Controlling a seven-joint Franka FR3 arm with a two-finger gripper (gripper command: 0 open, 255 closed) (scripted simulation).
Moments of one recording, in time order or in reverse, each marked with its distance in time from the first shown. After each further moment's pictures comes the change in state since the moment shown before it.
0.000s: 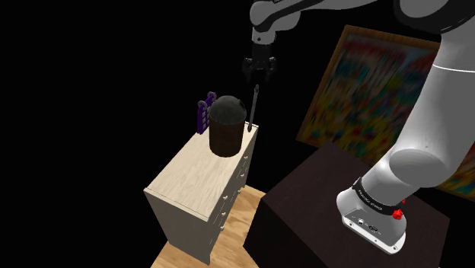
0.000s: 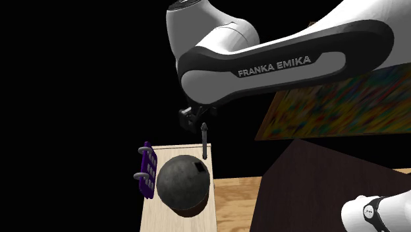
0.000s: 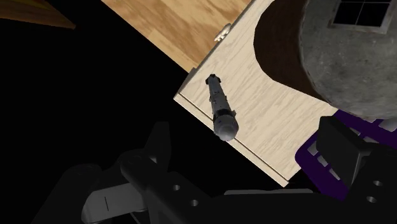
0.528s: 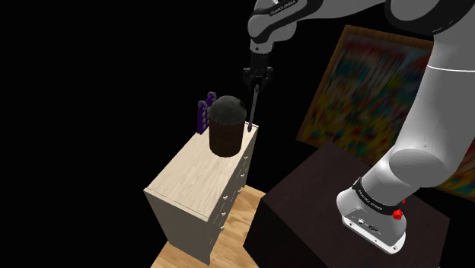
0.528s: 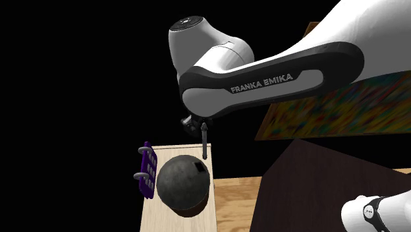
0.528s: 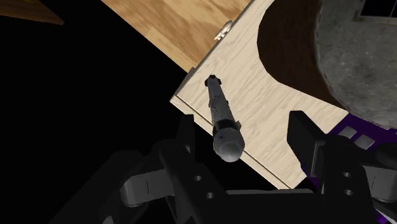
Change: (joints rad) arm -0.002 0.042 0.005 -0.035 0.001 0.079 -0.008
